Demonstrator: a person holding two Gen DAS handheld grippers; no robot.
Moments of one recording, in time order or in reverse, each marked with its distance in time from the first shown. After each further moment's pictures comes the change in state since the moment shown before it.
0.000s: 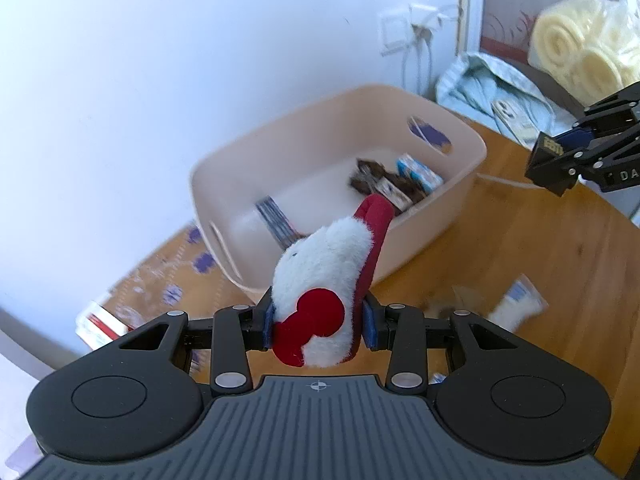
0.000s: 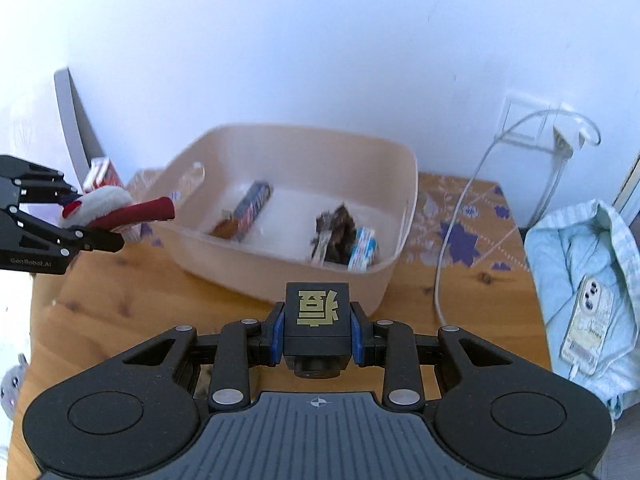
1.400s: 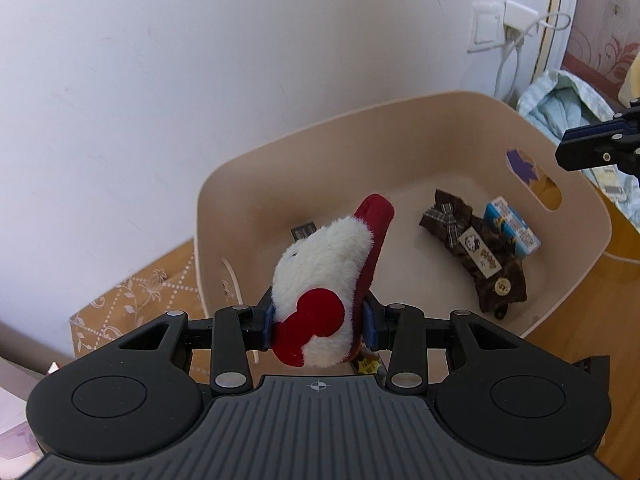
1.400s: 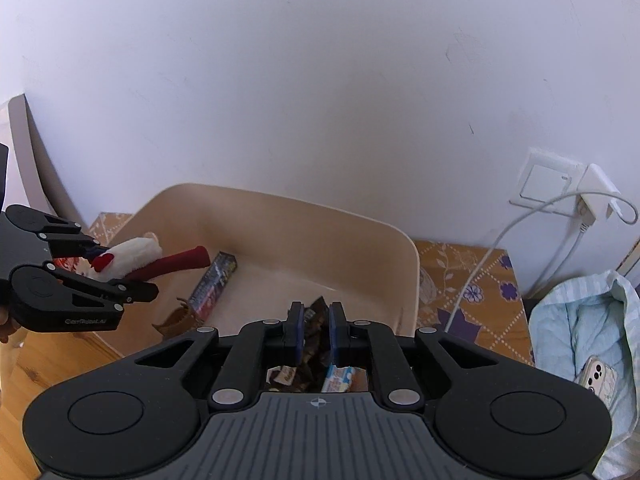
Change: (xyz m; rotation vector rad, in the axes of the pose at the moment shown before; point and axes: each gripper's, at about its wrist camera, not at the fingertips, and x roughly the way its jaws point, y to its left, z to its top) left arm 0.115 0.029 0.053 -0.142 0.108 0.083; right arm 0.086 -0.012 0.074 -0.032 -0.012 -0.042
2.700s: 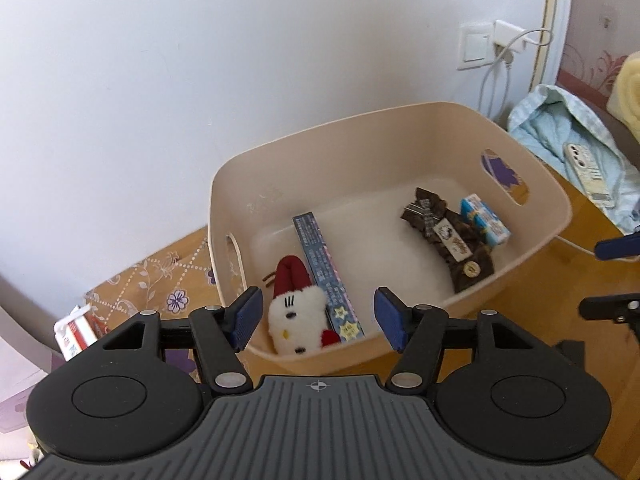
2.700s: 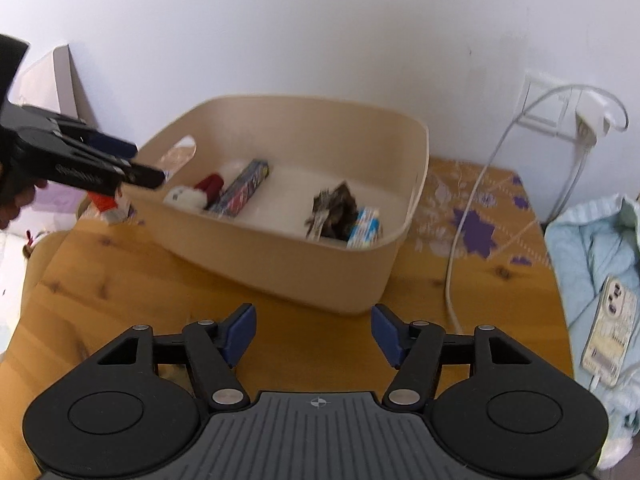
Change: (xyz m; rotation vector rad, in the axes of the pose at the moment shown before) left arm -0.051 -0.021 -0.035 -0.048 -0.063 0.039; right arm -0.038 -0.002 -0.107 -0.008 0.056 0.083
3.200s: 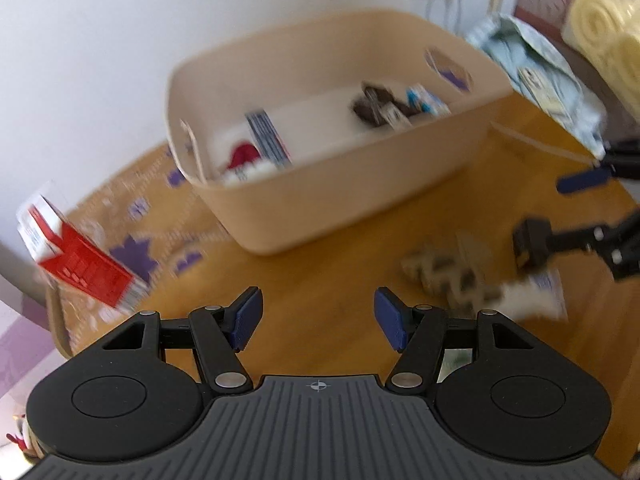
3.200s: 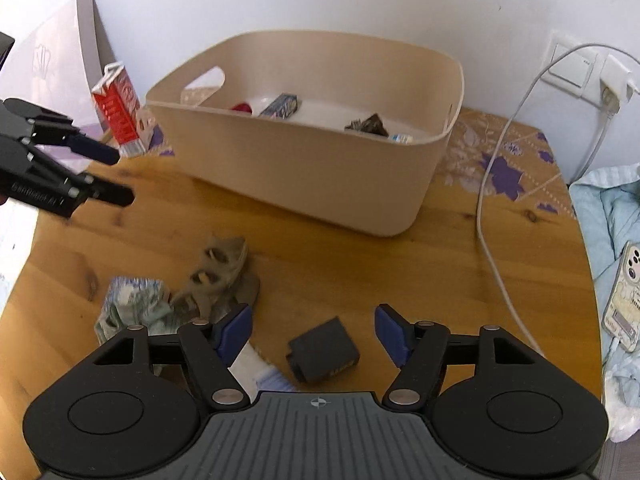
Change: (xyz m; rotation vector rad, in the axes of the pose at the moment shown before) left arm -0.008 -0.016 -0.079 0.057 0.155 -0.109; right arm 0.008 0.017 -0.042 -0.056 0.106 0.032
